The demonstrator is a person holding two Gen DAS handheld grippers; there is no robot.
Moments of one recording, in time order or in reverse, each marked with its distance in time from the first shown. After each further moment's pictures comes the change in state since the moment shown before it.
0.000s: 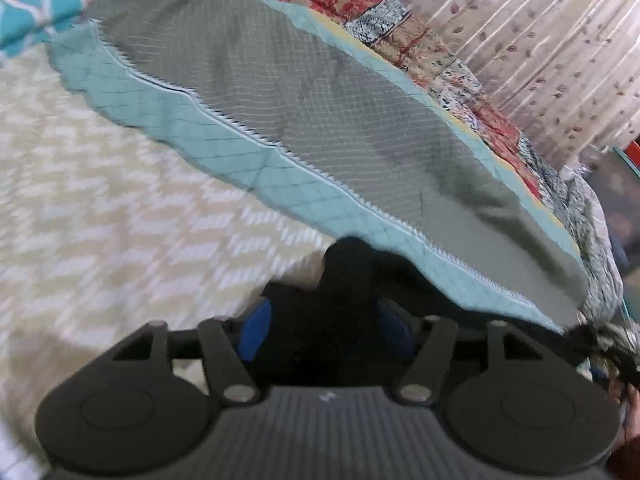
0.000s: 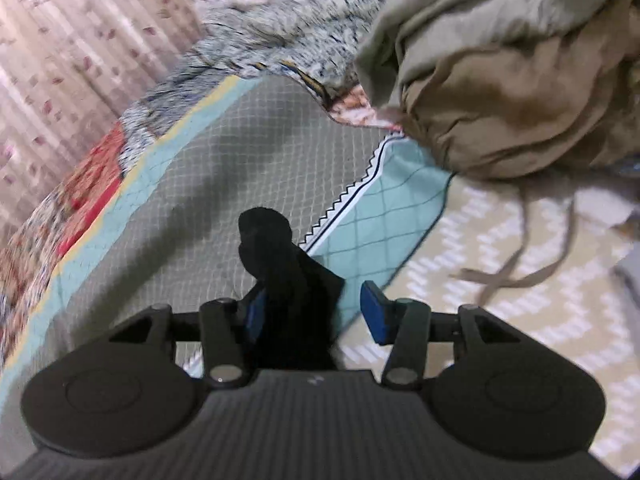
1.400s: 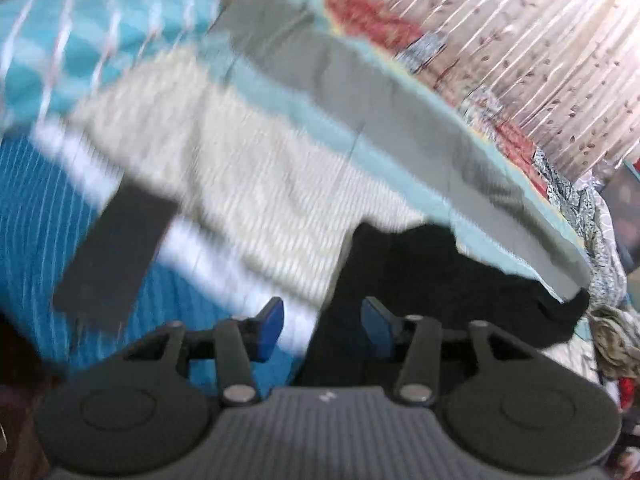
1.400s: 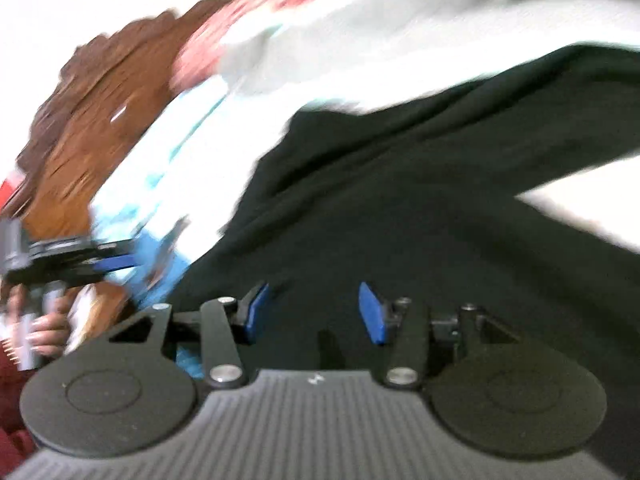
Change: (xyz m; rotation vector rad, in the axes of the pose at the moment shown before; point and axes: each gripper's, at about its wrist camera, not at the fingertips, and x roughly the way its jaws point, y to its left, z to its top) left arm -0.162 0.028 -0.089 -0.037 -0.085 0.123; right arm -0.169 0.127 -0.253 -0.608 0.540 0.706
